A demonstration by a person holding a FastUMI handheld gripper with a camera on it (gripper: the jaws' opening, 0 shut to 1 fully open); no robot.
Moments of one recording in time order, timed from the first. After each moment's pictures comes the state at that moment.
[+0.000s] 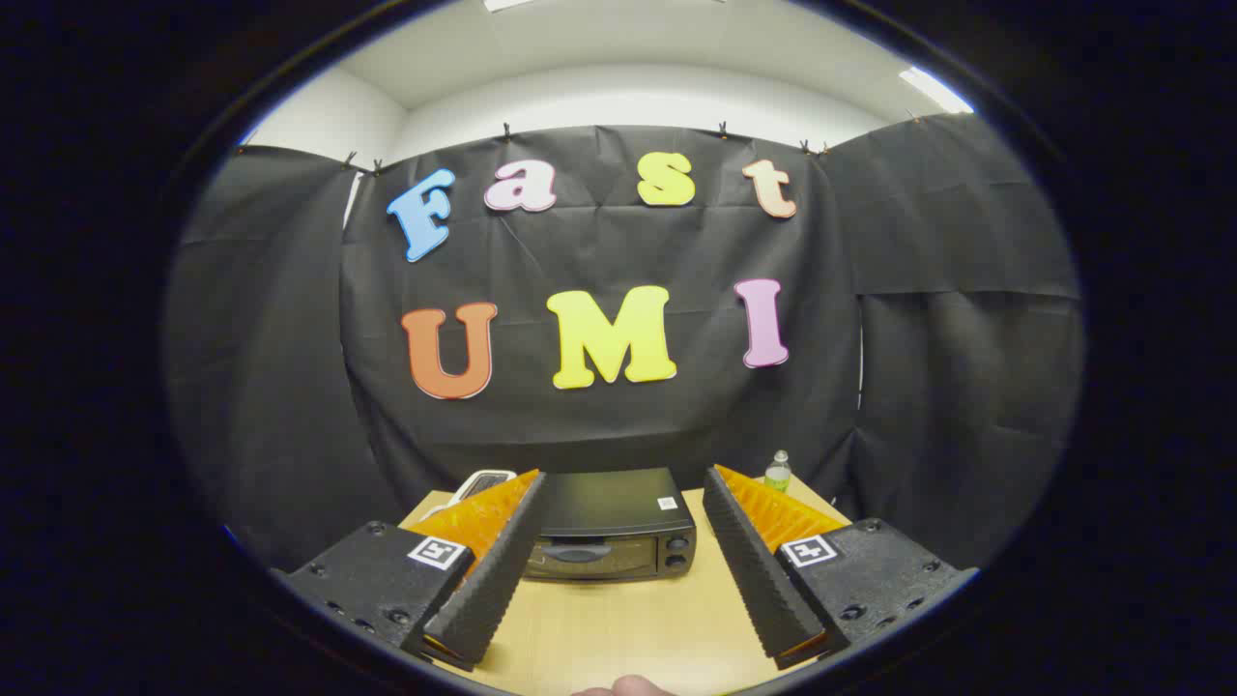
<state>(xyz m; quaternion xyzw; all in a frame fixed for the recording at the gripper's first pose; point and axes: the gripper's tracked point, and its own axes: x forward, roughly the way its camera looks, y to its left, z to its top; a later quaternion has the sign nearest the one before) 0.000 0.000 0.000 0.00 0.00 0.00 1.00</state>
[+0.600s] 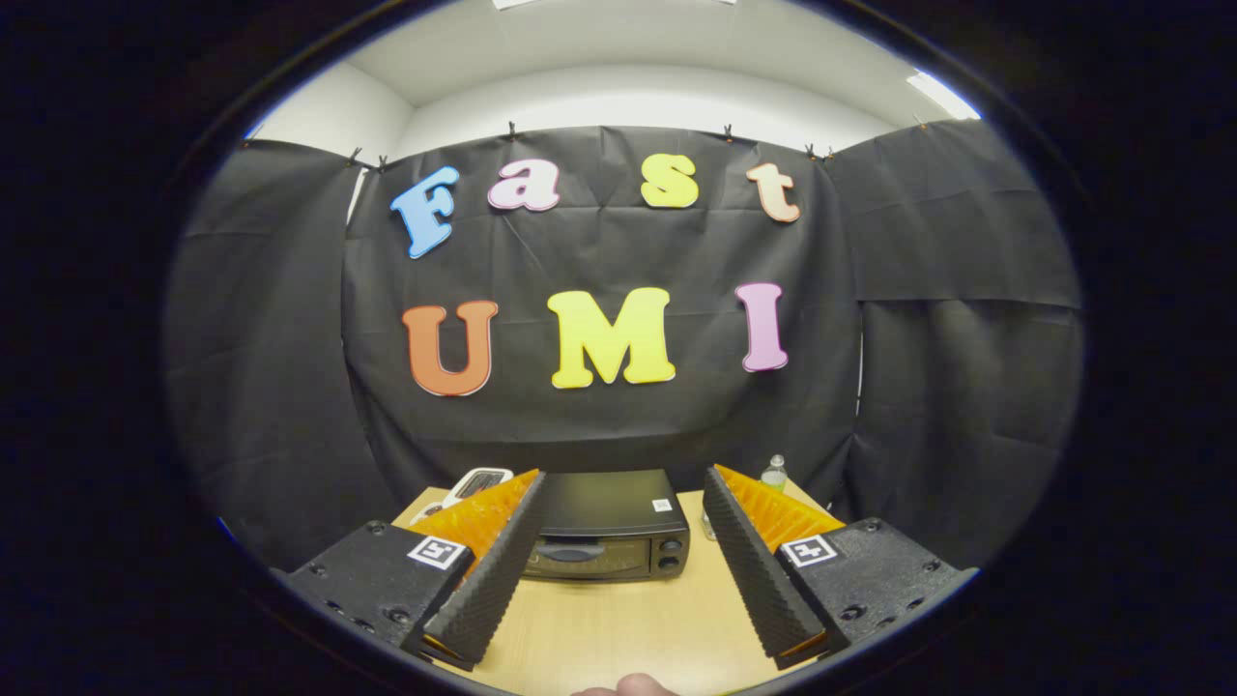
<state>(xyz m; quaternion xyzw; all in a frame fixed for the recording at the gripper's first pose) -0.002 -0.008 0.003 -0.01 0.00 0.00 1.00</state>
